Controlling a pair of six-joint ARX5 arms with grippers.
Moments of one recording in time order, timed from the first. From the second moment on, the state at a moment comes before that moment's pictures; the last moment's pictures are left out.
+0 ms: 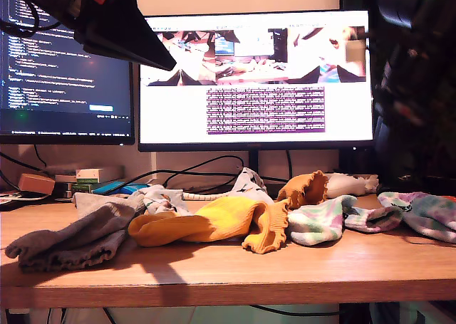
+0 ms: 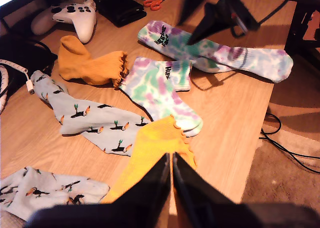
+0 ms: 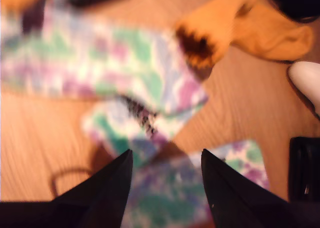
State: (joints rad) left arm -0.51 1.23 0.91 -0.28 0.49 0.31; right arm 0.20 1.60 1.16 -0.60 -0.02 -1.12
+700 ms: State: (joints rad) left arm -0.51 1.23 0.91 -0.29 0.49 0.31; right arm 0.27 1.72 1.16 -0.61 -0.02 -1.28
